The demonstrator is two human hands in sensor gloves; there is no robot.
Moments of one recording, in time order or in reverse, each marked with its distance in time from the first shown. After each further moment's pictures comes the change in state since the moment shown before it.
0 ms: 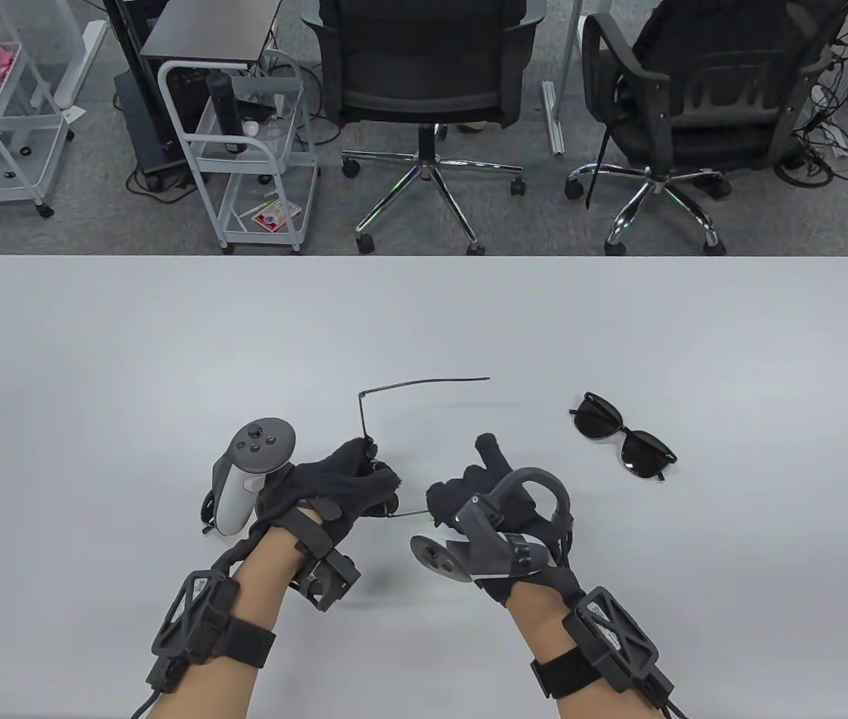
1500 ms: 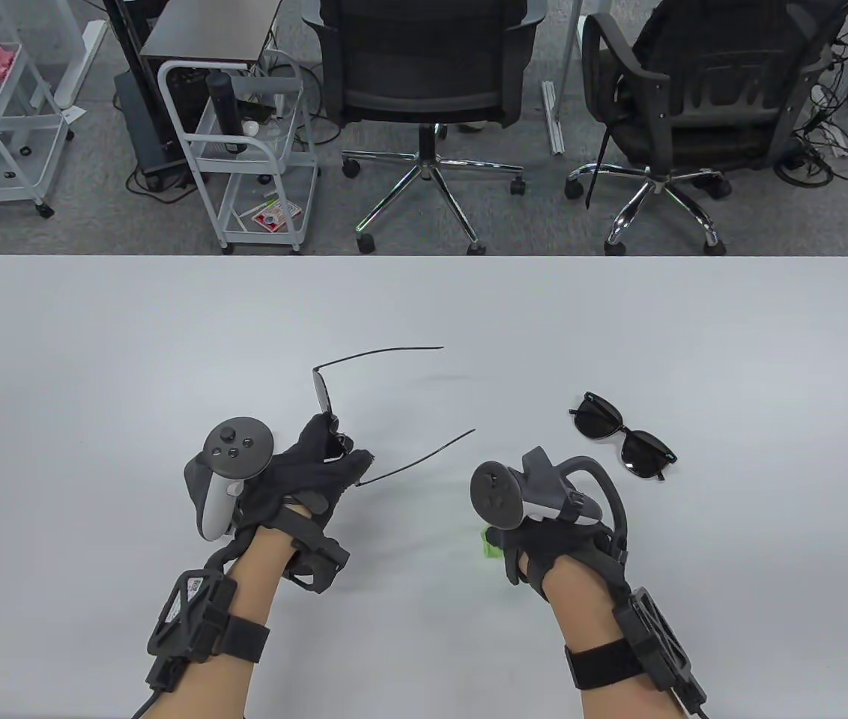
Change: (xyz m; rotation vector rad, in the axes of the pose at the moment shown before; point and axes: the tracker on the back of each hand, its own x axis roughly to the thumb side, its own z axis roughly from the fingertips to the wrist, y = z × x) left_hand -0.009 0.033 0.008 0.304 0.011 -0.177; right_hand -0.064 0.050 0.025 0.607 0.256 -0.397
